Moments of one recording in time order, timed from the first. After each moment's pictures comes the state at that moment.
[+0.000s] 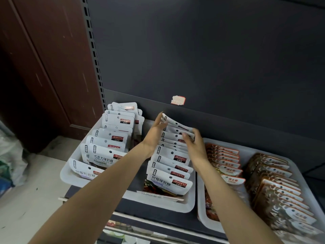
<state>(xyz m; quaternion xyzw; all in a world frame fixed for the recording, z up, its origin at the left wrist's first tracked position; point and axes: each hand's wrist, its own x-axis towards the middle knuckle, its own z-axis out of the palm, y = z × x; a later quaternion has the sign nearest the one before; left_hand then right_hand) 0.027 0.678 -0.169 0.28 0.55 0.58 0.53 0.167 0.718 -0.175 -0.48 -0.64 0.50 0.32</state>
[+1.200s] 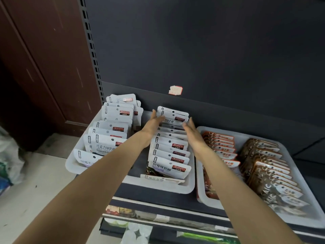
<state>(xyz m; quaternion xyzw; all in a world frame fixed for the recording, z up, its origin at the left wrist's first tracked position) 0.028 0.662 -0.157 0.26 0.61 0.53 0.53 0.170 0.708 -0.155 -0.53 -0.61 0.55 0.22</state>
